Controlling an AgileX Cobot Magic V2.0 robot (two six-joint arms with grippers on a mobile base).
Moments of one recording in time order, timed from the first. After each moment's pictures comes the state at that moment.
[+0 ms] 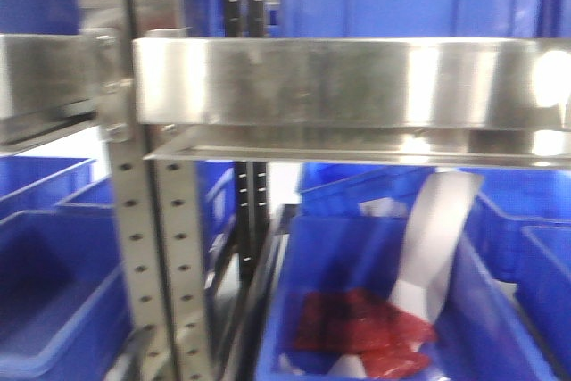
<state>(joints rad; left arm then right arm) -0.04 -0.01 0.03 -0.08 0.12 0.05 0.20 0.10 -0.74 -0.16 0.80 0.17</state>
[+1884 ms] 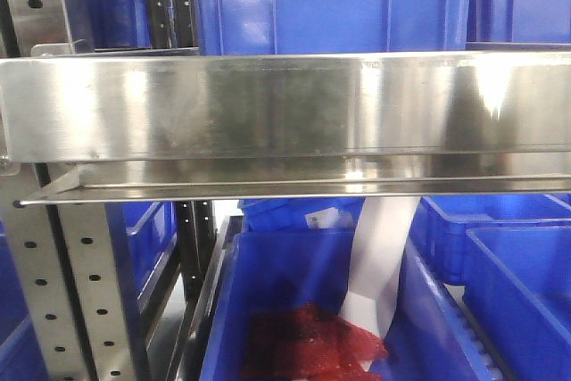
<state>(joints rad) 0.00 -0.01 0.03 -0.08 0.12 0.05 0.20 0.46 -0.85 -0.16 0.50 0.07</state>
